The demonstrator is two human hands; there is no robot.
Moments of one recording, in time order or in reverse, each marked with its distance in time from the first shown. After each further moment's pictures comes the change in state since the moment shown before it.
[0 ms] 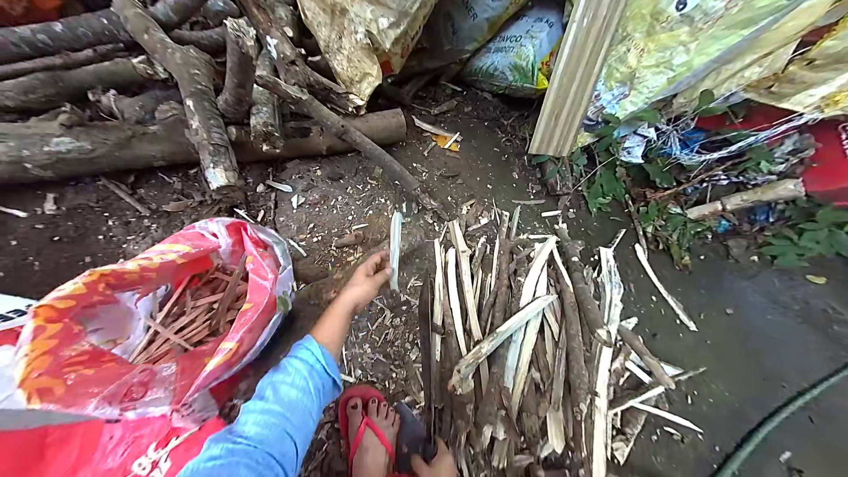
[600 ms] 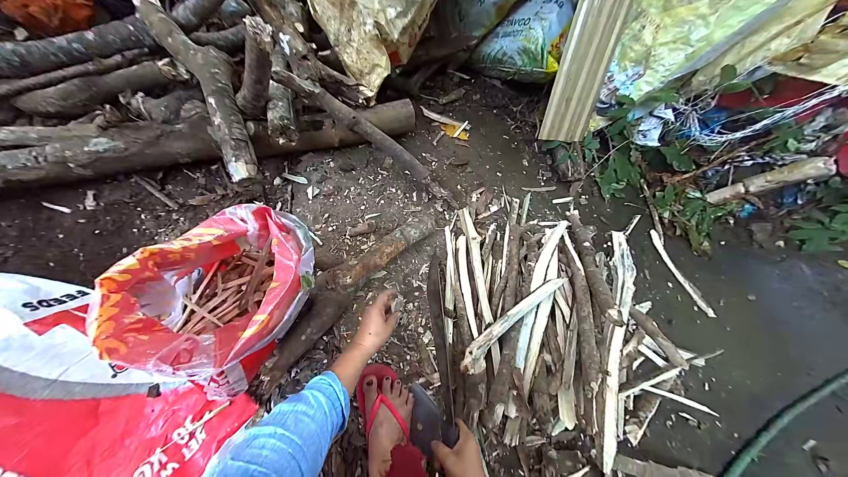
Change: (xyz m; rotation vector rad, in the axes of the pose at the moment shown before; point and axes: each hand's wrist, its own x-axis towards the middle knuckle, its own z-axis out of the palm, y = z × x) left_hand -0.077 -0.062 0.021 0.405 0.032 -0.087; right_hand -0.026 -0.011 -0.024 0.102 -0.054 -0.084
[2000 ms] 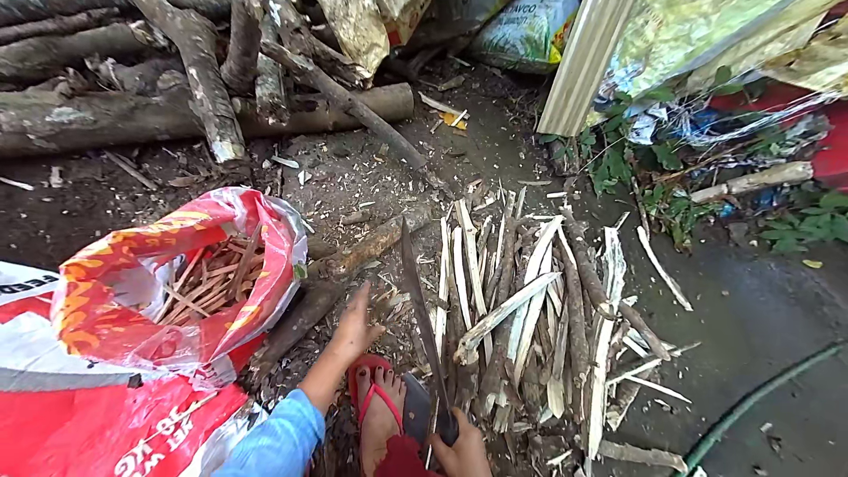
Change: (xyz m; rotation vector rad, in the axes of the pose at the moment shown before) left_hand -0.027 -0.004 -0.018 0.248 0.026 -0.040; right_hand -0.033 -0.035 -0.021 -0.234 0.078 -0.225
